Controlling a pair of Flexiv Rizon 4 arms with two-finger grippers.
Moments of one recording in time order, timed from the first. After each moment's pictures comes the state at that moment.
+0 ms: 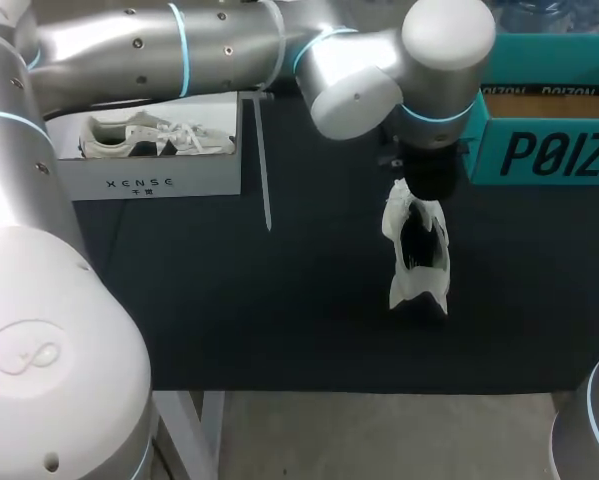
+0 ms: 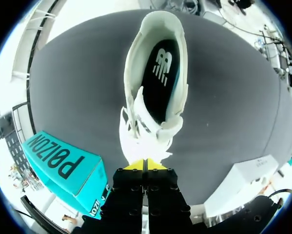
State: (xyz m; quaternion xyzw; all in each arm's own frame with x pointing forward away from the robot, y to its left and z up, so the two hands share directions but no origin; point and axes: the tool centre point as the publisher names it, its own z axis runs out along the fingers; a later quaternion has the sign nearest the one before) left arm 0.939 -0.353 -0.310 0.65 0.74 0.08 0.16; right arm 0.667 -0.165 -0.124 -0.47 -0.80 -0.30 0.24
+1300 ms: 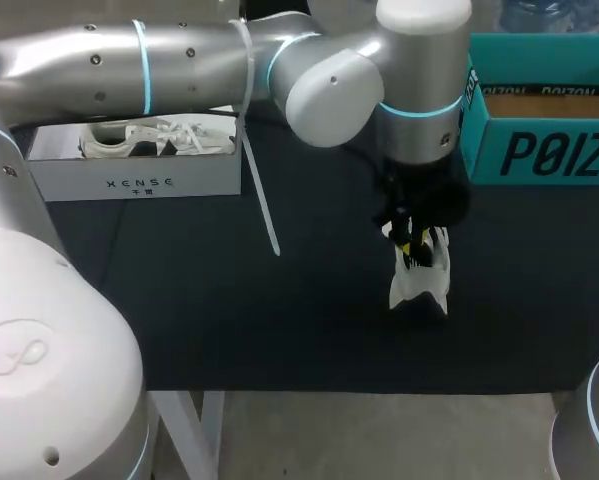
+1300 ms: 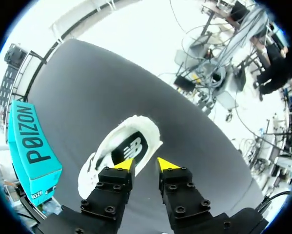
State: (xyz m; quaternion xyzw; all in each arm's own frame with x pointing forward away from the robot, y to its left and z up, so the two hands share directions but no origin) left arm 0.799 -0.320 -0.307 0.42 0.91 -0.05 0.00; right arm 0.667 -0.165 -0.124 -0.47 -0.80 -0.30 0.24
